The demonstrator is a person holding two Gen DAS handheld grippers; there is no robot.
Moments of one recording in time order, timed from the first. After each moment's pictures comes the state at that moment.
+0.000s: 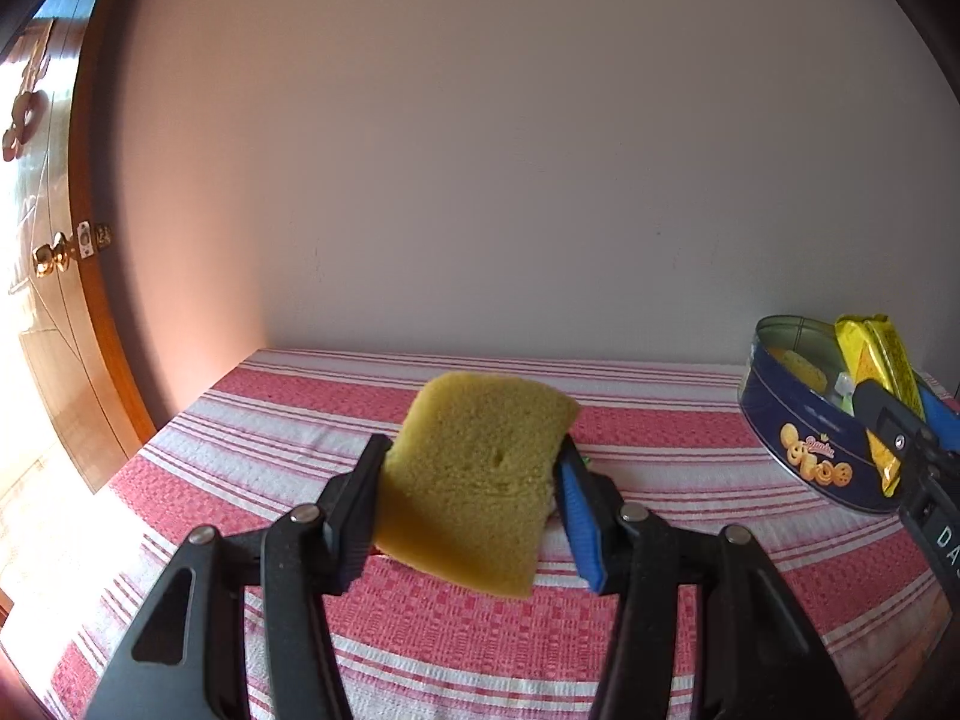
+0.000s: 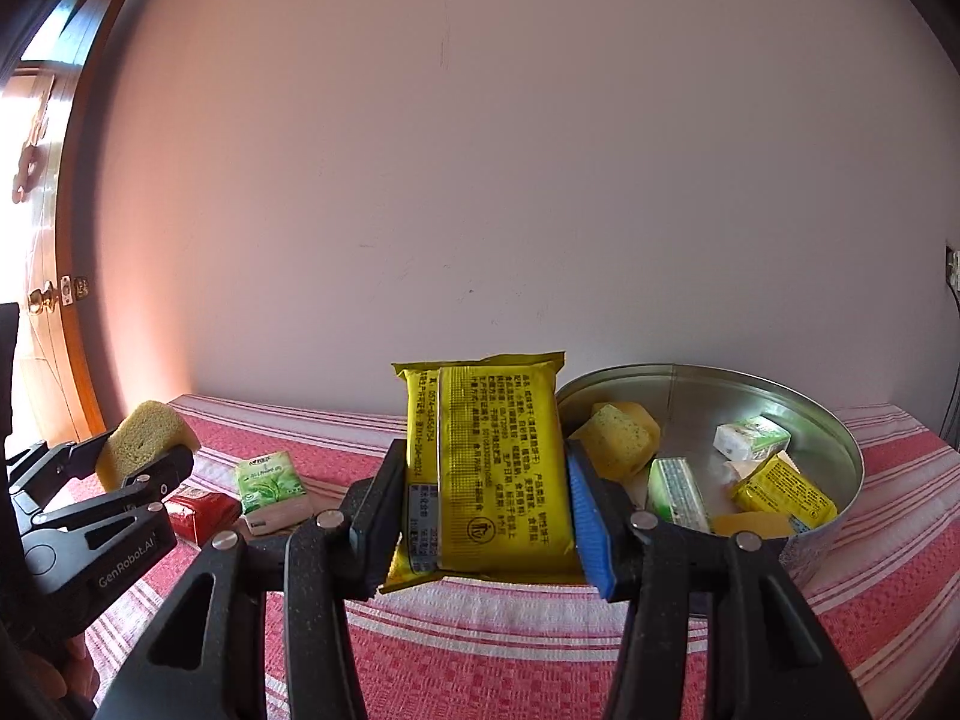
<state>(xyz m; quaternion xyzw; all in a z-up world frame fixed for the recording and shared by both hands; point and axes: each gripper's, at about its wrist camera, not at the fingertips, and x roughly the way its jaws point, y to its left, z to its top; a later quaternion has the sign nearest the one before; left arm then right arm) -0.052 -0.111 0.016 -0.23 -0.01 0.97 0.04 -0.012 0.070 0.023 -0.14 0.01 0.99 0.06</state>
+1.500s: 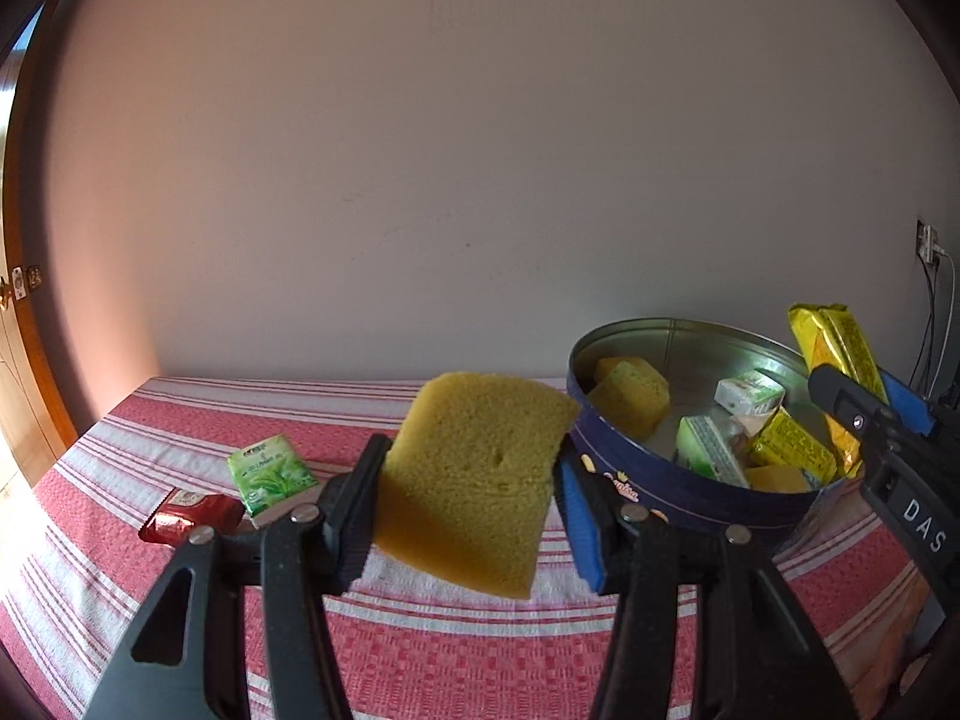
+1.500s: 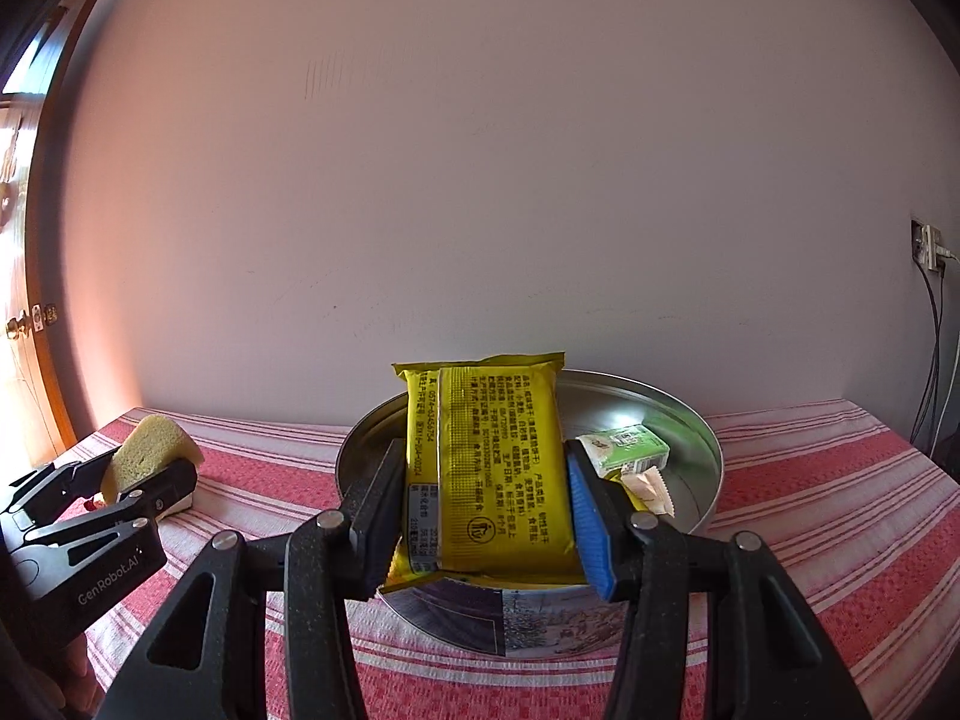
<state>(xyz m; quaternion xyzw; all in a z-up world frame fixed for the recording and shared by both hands) -0.030 0.055 0.028 -0.21 0.02 0.97 0.10 0.013 0.202 0.032 -0.13 0.03 0.99 0.09</state>
